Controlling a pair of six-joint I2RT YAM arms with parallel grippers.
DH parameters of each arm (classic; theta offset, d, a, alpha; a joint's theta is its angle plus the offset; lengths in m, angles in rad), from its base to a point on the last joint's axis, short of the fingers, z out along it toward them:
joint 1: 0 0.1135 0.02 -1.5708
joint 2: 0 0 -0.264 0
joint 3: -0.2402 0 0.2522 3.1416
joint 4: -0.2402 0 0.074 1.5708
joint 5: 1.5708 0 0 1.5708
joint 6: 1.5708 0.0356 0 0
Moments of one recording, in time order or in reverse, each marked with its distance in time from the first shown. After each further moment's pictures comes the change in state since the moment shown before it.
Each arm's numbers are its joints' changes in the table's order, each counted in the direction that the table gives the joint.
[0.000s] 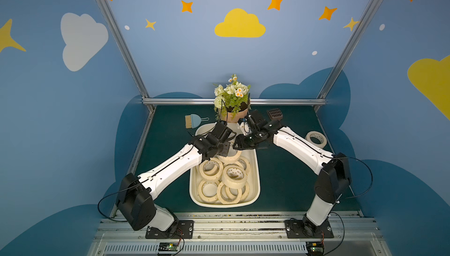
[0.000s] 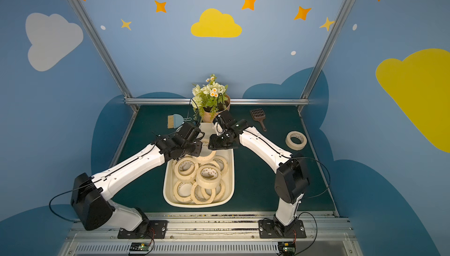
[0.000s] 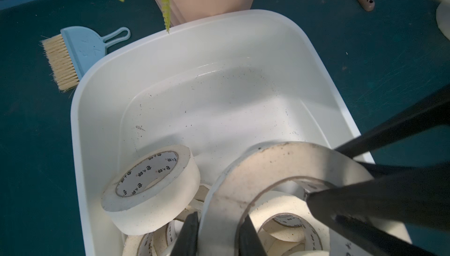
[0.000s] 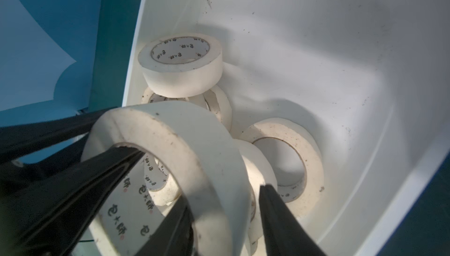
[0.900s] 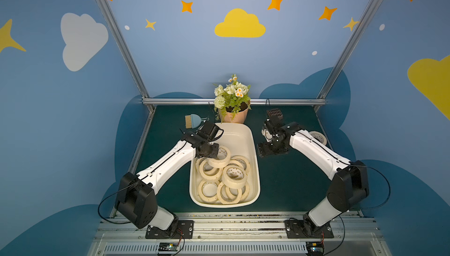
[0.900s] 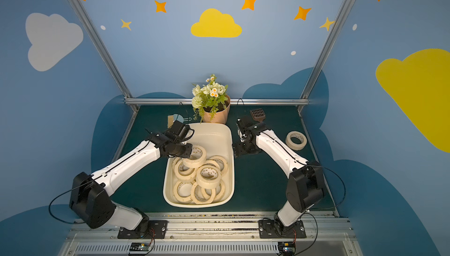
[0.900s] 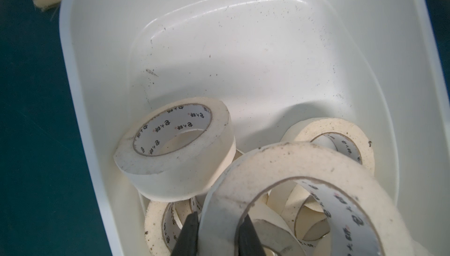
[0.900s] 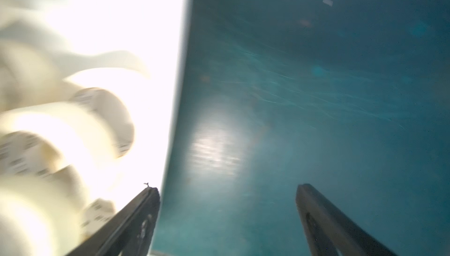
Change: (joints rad) left arm 0.147 0.012 0.015 -0.139 0.125 0.032; right arm -0.113 -0.154 0.156 -0.216 0.321 -0.177
